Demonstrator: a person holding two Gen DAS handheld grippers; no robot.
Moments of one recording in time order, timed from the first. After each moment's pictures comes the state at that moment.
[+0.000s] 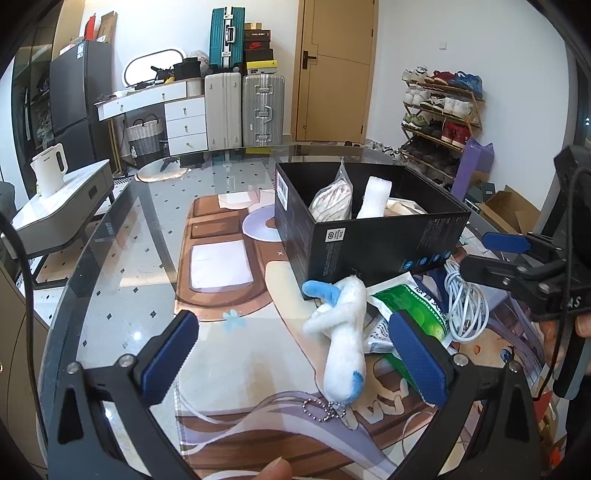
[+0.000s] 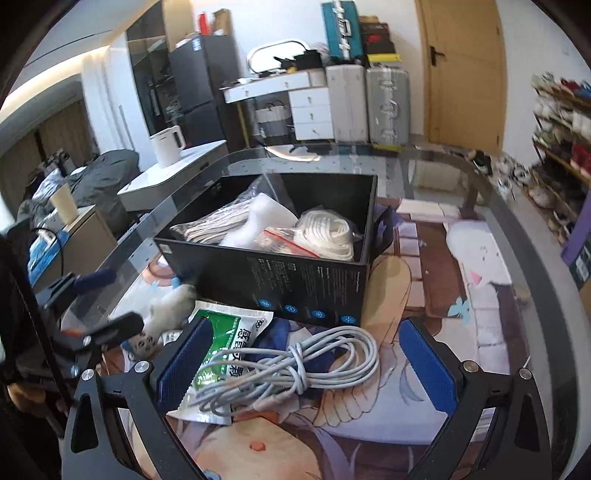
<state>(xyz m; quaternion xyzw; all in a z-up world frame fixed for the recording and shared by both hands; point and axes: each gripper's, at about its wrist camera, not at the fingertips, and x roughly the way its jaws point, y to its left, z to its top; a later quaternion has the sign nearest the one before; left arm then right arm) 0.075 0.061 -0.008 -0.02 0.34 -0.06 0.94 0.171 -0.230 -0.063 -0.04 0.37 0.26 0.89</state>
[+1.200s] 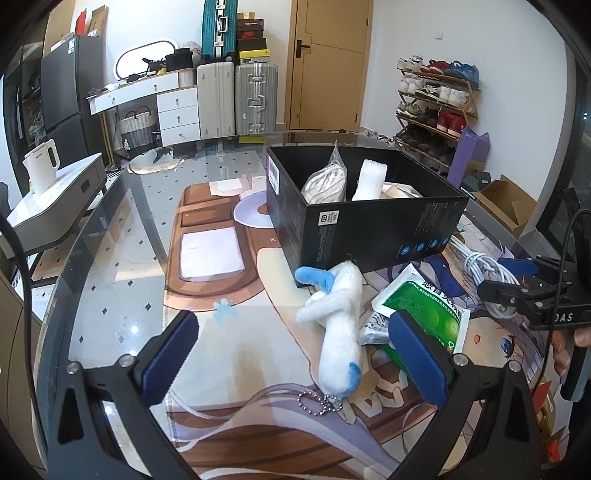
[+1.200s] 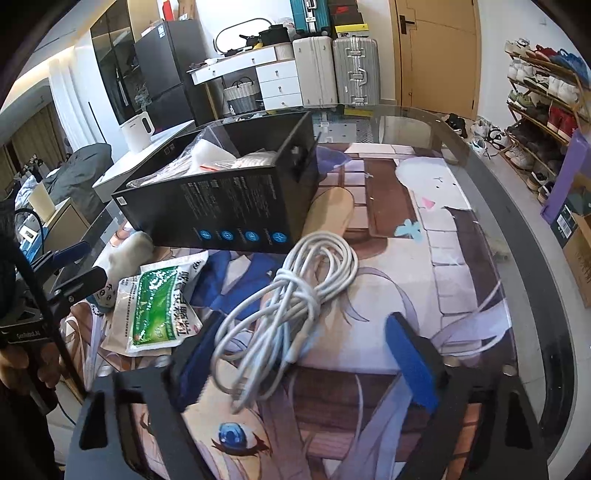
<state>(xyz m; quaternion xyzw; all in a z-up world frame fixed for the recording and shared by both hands) 0.077 0.060 -0.013 -0.01 0.36 -0.07 0.93 0.156 -0.281 -0.096 -0.03 0.42 0.21 0.88</state>
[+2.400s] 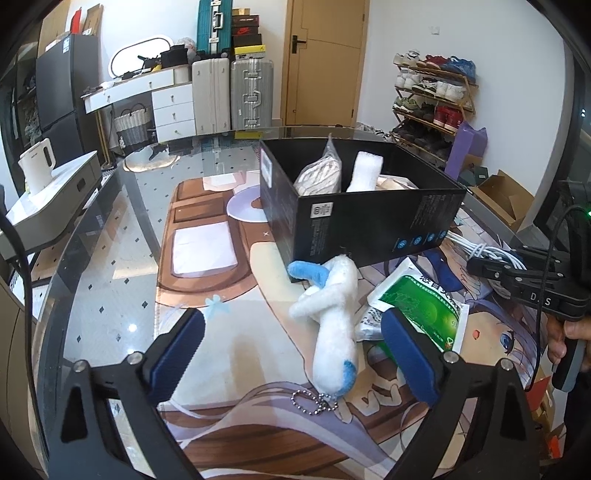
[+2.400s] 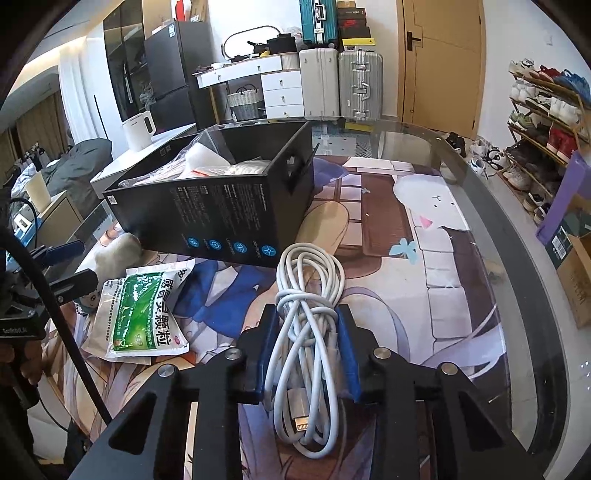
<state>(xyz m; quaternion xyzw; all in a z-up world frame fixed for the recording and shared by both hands) 0.080 0.059 -0.015 -0.01 0.37 -0.07 0.93 0.161 -0.275 -0.099 -0.06 0.39 0.21 0.89</state>
